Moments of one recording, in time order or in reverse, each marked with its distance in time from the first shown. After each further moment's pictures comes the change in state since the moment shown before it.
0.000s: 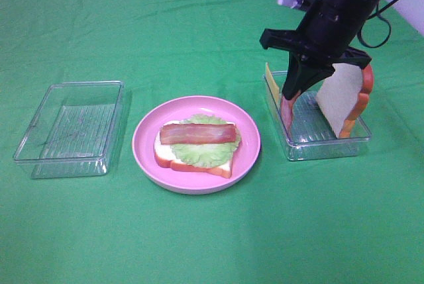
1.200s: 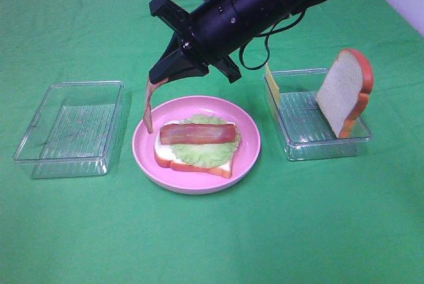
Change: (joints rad) left arm 0.000 0.000 0.000 0.000 0.000 0.000; right arm 0.208 0.111 0.000 0.696 -0.206 -0.319
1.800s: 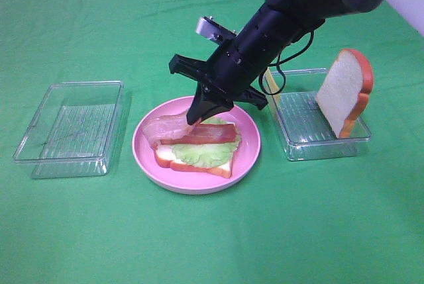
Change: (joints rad) left arm 0.000 0.000 0.000 0.000 0.000 0.000; right arm 0.000 0.093 0.000 -0.326 -0.064 0.231
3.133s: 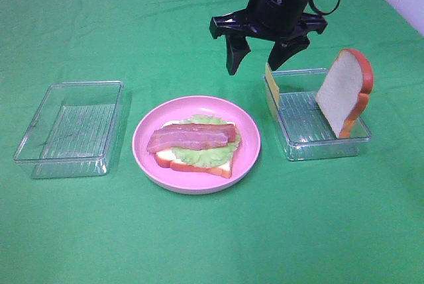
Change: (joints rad) left arm 0.000 0.000 0.000 0.000 0.000 0.000; right arm 0.000 -0.144 -0.174 -0.636 0.170 0.281
